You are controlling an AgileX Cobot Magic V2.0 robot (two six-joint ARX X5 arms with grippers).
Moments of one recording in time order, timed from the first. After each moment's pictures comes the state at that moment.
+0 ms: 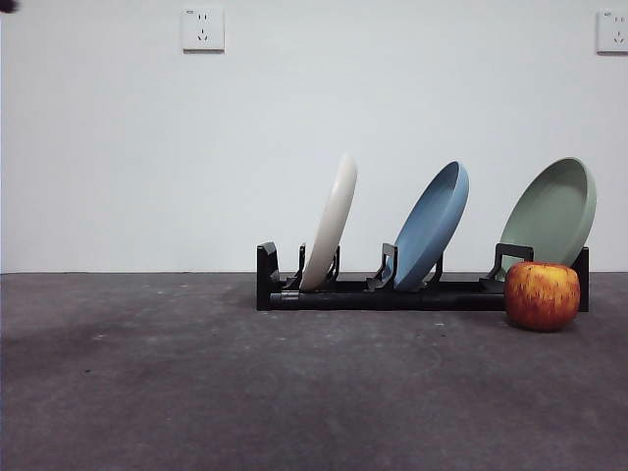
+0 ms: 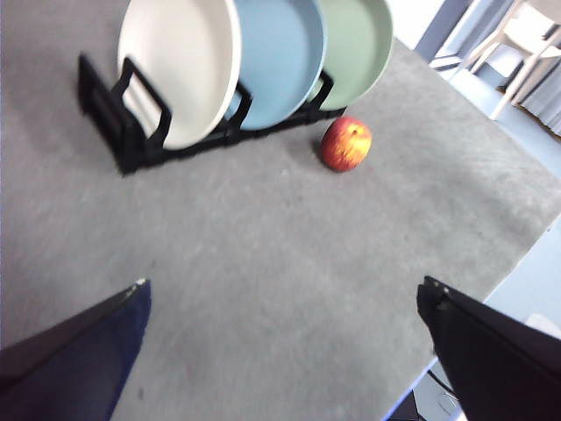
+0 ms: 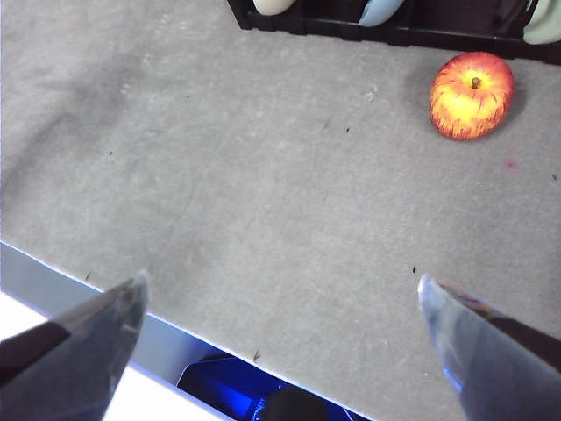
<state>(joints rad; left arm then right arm) -0.15 0.80 0.95 -0.70 0.60 -0.02 0.09 0.72 1.06 -1.16 -0.42 -0.10</state>
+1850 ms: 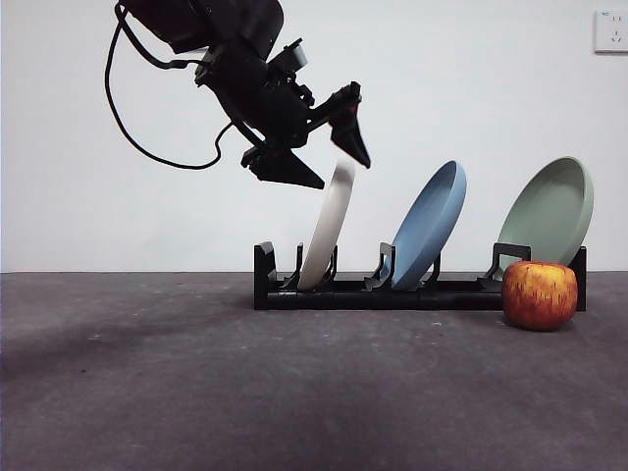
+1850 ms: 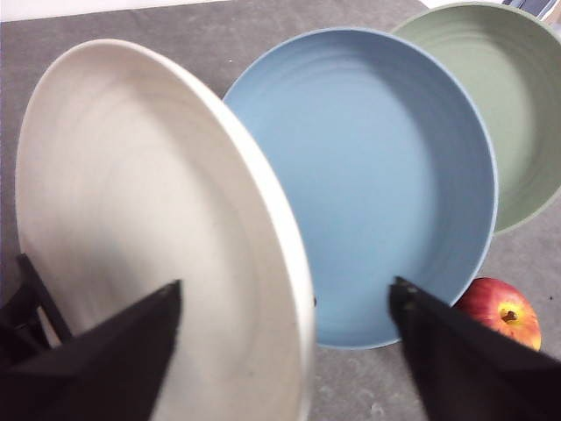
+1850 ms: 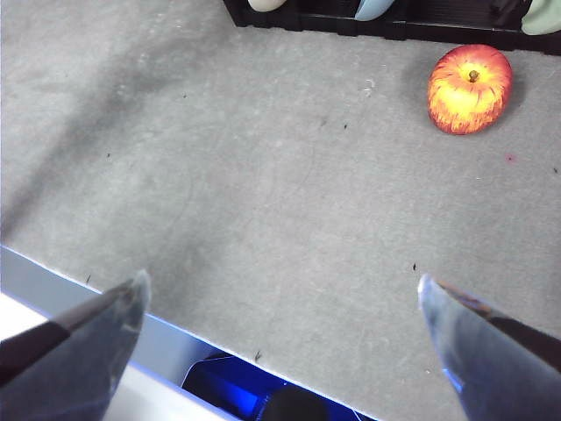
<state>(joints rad) -0.48 2.07 1.74 -0.19 0.28 -0.17 0.09 0.73 1.06 -1.16 -0.42 -0.09</state>
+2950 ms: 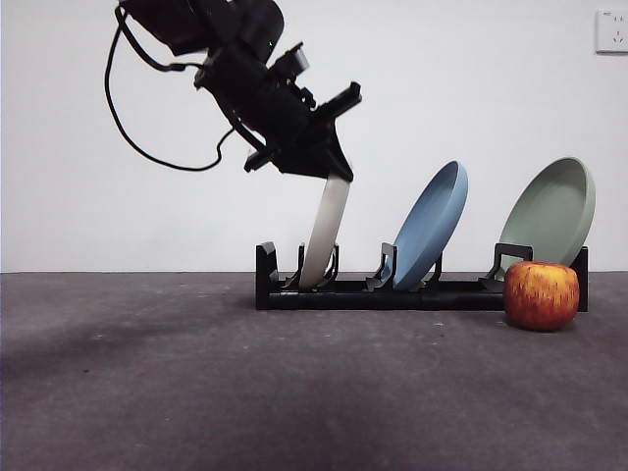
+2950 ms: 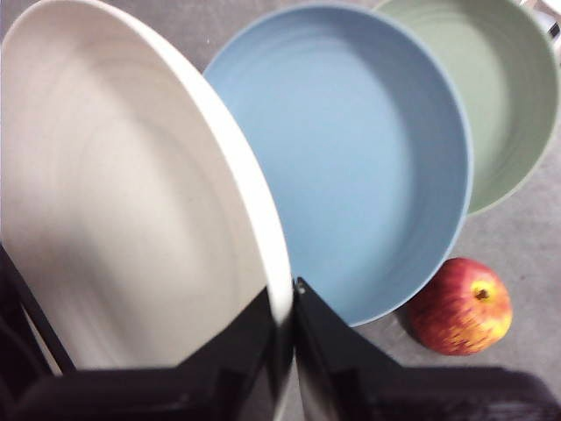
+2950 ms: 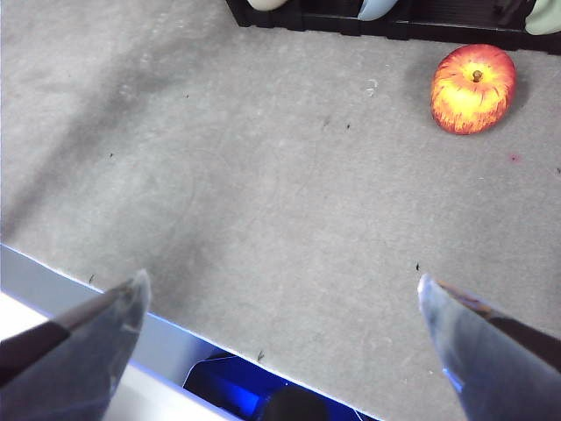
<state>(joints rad) -0.48 2.06 1.74 -0.21 0.34 -0.17 0.09 0.73 1.06 -1.15 -0.42 -0.09</state>
